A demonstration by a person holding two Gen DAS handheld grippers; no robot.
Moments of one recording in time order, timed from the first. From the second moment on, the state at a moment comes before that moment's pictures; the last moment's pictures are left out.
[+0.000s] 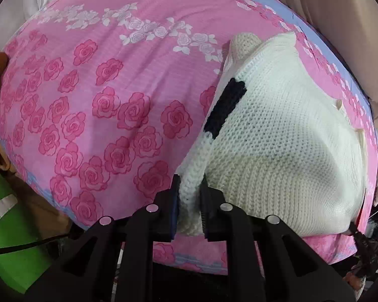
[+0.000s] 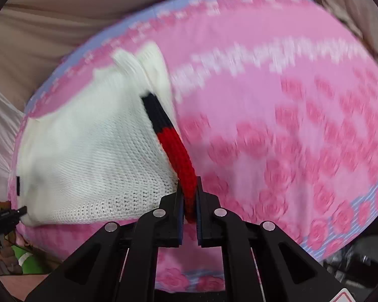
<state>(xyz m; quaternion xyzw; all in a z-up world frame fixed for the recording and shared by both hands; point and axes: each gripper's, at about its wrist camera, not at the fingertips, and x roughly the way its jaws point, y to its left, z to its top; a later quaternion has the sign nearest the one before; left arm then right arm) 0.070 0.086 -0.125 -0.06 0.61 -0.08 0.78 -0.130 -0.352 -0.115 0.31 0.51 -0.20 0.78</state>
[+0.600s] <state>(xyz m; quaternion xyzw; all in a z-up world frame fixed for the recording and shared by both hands) 0.129 -0.005 -0.119 0.00 0.57 -0.10 0.82 -0.032 -0.326 -0.099 0.23 0.49 -0.17 0.82</state>
